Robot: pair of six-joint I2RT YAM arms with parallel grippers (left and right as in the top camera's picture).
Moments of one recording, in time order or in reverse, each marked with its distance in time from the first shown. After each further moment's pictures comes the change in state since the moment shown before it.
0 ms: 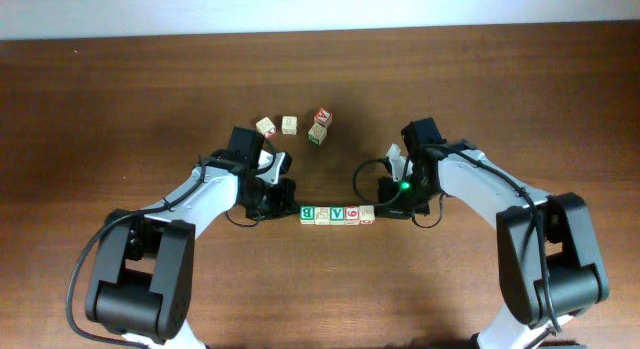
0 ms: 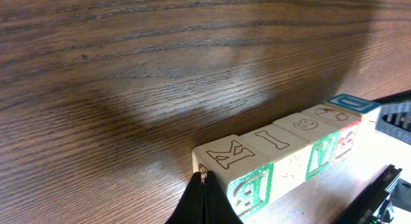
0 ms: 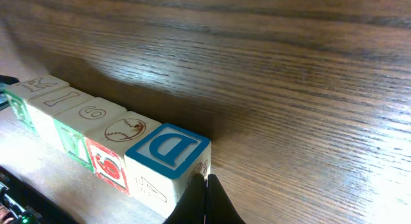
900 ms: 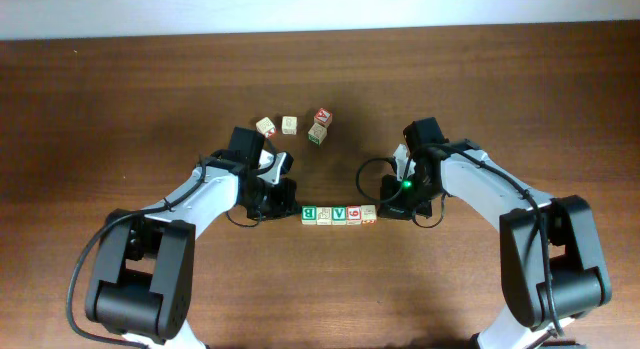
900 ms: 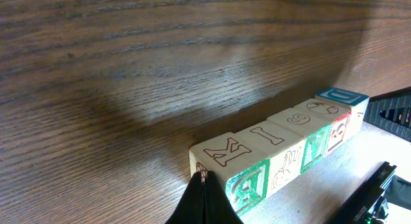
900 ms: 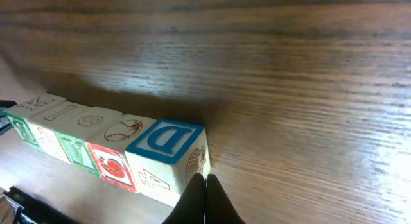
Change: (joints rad) left arm -0.001 0.000 0.000 0.001 0.014 0.000; right arm -0.008 -0.006 0.000 -0.018 0.030 0.106
